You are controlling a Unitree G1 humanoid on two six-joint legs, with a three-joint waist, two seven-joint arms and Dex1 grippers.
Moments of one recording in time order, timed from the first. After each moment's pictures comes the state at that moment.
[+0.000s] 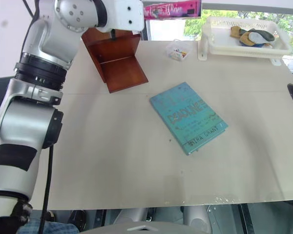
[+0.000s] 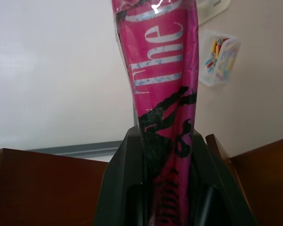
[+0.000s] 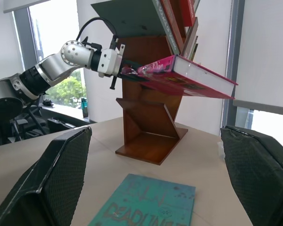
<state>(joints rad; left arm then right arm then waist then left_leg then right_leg) -1.46 0.61 -0.36 0.55 0.57 -0.02 -0.89 -0.27 -0.95 -0.71 0.08 1.03 0.52 1.31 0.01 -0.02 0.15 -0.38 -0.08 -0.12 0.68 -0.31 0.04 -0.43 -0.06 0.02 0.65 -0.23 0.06</state>
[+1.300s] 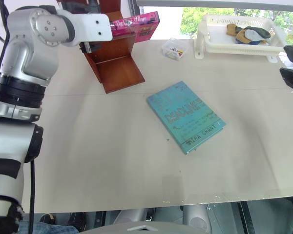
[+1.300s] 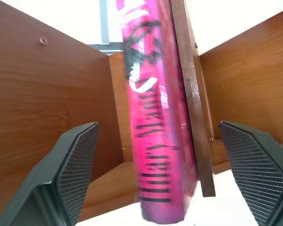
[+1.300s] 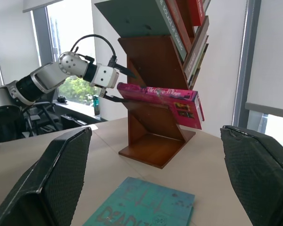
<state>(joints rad) -1.29 0.78 -0.36 0.36 0.69 0.25 -0.95 -0.53 -0.97 -0.56 0.30 0.90 0.50 1.43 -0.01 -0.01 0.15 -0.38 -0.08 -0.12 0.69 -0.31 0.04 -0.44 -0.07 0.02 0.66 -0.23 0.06</state>
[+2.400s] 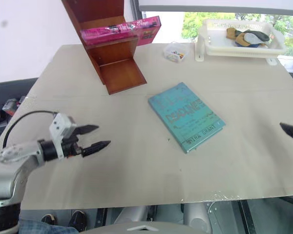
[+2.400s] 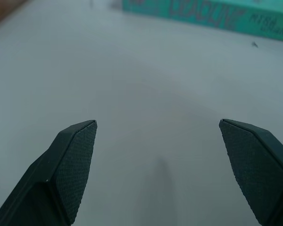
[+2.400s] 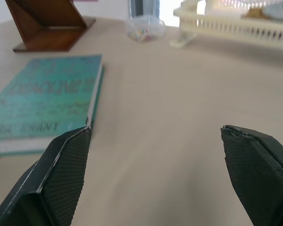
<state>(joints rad) 0.10 0.71 0.35 -0.40 -0.37 0.66 -0.99 0.00 -0.92 -0.68 0.39 0.59 0.22 1.30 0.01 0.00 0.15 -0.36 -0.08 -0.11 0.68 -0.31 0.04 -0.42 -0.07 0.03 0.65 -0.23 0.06</state>
